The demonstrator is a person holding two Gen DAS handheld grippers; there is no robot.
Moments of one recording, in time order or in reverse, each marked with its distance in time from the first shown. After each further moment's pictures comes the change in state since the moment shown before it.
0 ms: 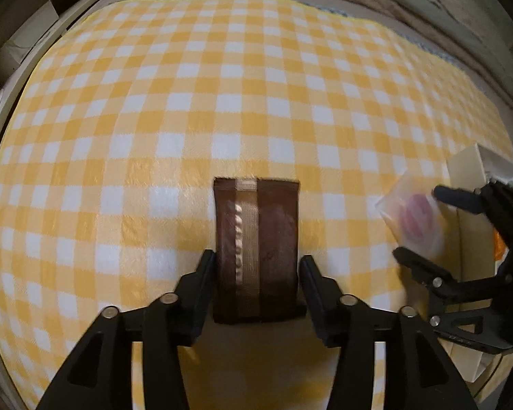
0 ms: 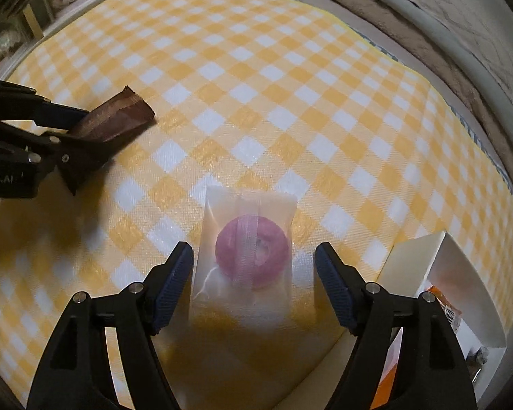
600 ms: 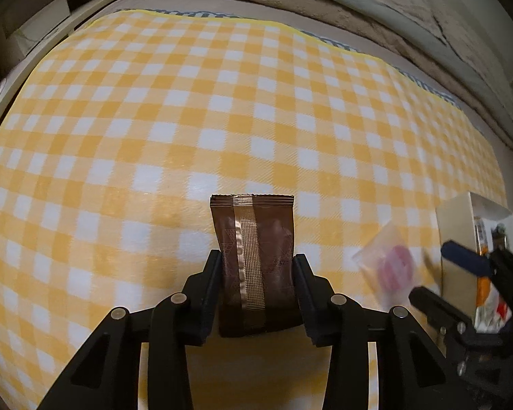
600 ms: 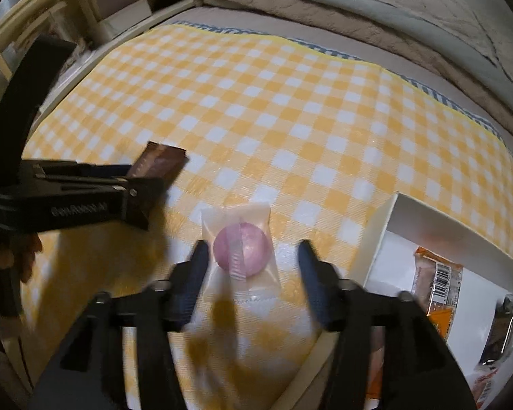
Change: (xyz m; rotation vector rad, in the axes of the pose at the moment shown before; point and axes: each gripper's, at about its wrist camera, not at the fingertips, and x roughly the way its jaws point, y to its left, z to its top) left arm 0.018 -0.013 0.029 -0.079 -0.110 -0.066; right arm -0.042 -0.023 -0.014 0.234 -0.131 0.075
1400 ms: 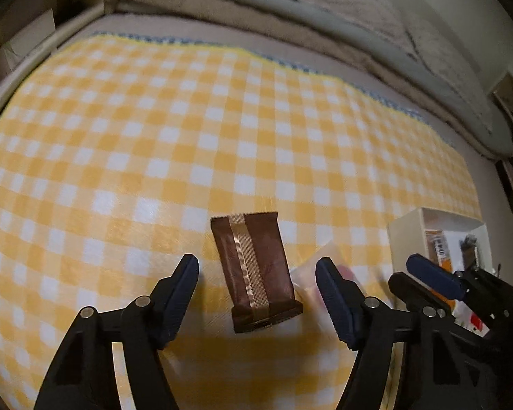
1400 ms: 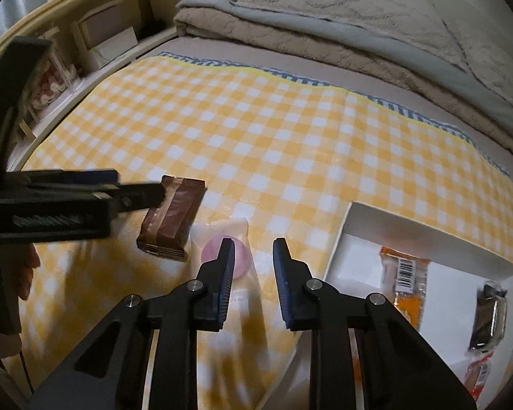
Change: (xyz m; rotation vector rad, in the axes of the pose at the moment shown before) left arm -0.033 -0.026 -0.010 -0.019 -0.072 -0.103; right arm -0.028 -0.006 -0.009 0.072 -0.107 -0.073
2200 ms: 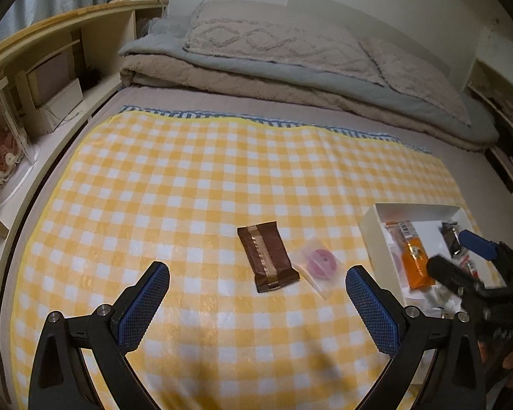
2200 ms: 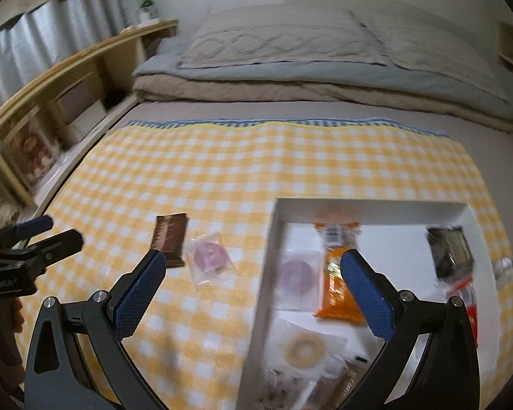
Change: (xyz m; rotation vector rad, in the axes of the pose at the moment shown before) left arm -0.146 -0.011 -0.074 0.138 -0.233 0.062; right arm -0.100 -0.012 -0.031 0.205 -0.186 -0.078
